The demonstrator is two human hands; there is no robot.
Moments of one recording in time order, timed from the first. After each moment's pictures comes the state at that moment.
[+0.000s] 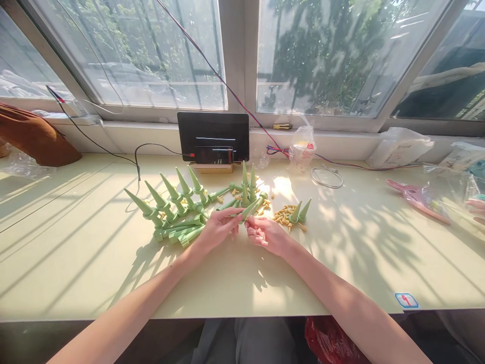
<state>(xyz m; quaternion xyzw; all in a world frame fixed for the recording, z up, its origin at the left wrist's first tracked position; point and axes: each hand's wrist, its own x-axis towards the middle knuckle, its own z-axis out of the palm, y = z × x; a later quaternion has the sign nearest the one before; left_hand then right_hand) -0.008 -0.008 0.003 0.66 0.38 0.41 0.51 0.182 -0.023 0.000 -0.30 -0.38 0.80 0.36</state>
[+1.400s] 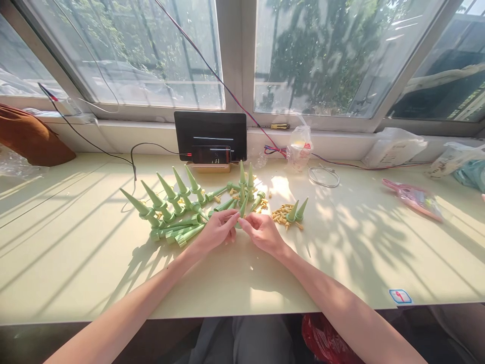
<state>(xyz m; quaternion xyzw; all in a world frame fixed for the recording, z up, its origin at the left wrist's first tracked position) -0.003 -0.016 0.012 0.65 0.41 0.36 0.53 0.169 -0.036 0.002 -0.45 -0.66 0.42 0.44</state>
